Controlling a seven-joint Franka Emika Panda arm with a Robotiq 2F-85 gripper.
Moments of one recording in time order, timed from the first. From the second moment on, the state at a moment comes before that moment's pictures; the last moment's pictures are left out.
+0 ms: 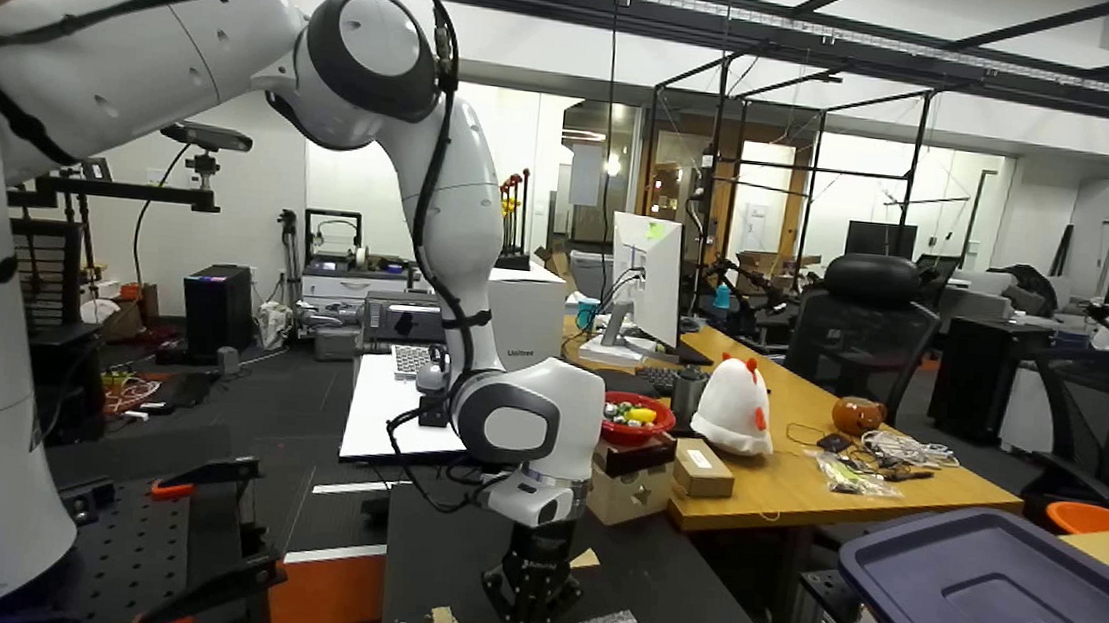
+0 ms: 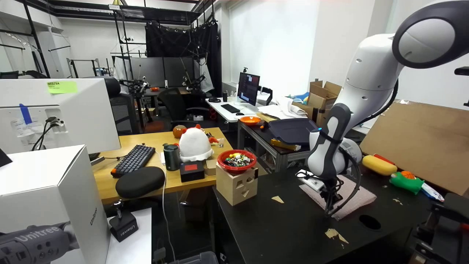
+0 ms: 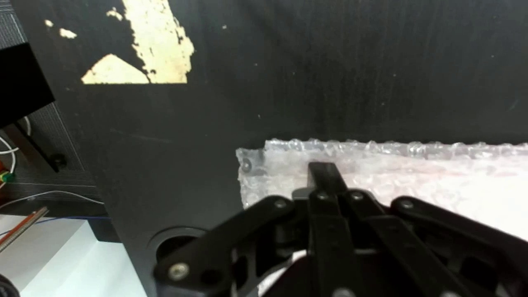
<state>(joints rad) 0.17 1.02 -0.31 -1.99 0.30 2.75 1.64</state>
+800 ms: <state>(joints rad) 0.17 0.92 -0.30 -1.99 0.30 2.88 1.64</state>
